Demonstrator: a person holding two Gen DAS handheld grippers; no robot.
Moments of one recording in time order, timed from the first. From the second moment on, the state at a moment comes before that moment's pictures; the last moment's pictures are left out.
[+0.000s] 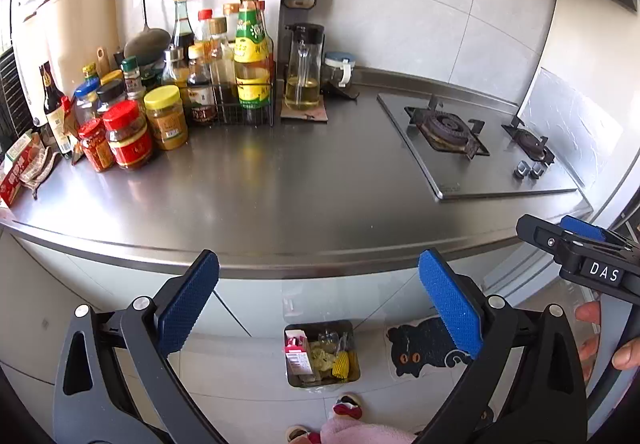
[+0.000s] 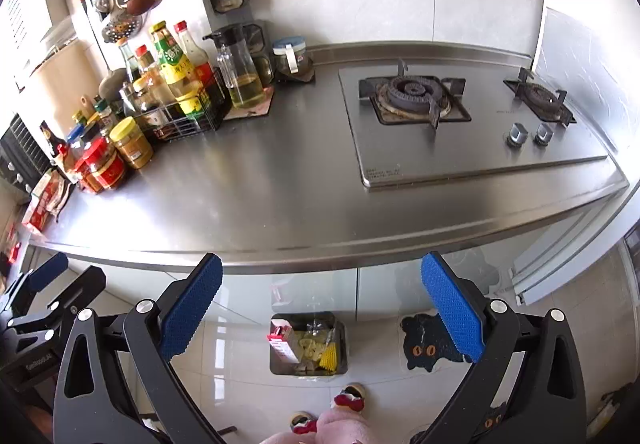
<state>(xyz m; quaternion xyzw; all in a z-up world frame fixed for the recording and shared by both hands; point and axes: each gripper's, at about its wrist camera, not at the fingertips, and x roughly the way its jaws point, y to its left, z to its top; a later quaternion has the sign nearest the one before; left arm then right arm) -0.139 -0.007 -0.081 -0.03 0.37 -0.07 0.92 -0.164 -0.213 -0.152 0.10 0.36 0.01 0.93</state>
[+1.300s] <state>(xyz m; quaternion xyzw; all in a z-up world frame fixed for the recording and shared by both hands) -0.126 -0.019 -0.038 -0.02 0.33 -0.04 0.94 -0.159 -0.211 -0.118 0.06 0.31 0.01 0.95</state>
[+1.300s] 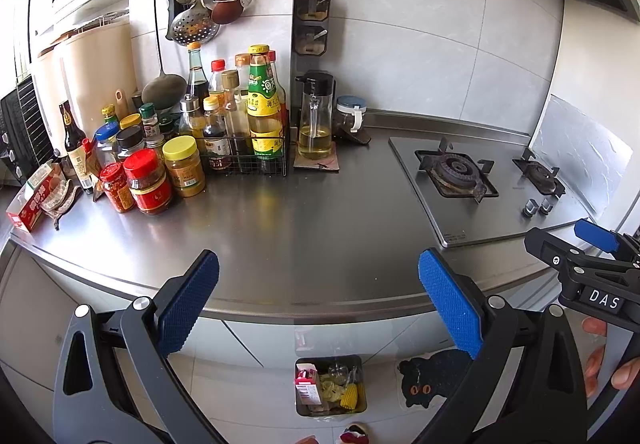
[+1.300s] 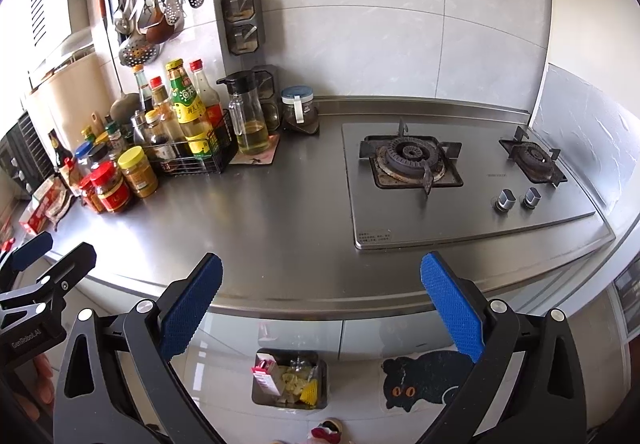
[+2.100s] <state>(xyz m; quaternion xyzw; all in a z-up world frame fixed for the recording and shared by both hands) -0.119 -0.017 -0.041 -0.02 0.34 -0.03 0.94 -0.148 -0.208 -0.125 0.06 0.32 0.02 0.94</state>
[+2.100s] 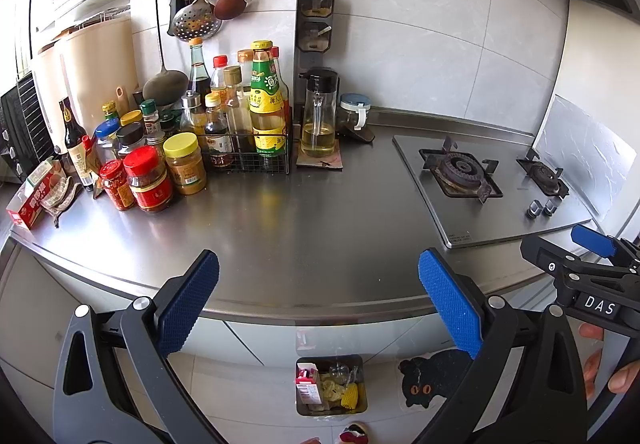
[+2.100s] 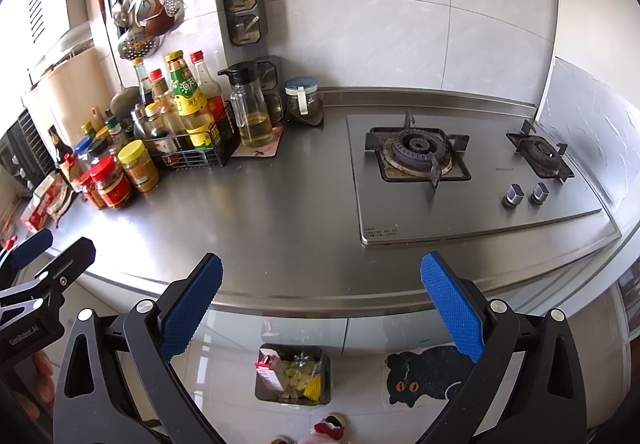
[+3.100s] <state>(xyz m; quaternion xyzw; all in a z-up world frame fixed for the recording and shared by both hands) -0.124 -0.013 -0.034 -0.01 0.33 -0.03 0.94 -0.153 -0.207 -0.118 0.06 0.32 0.02 0.94</state>
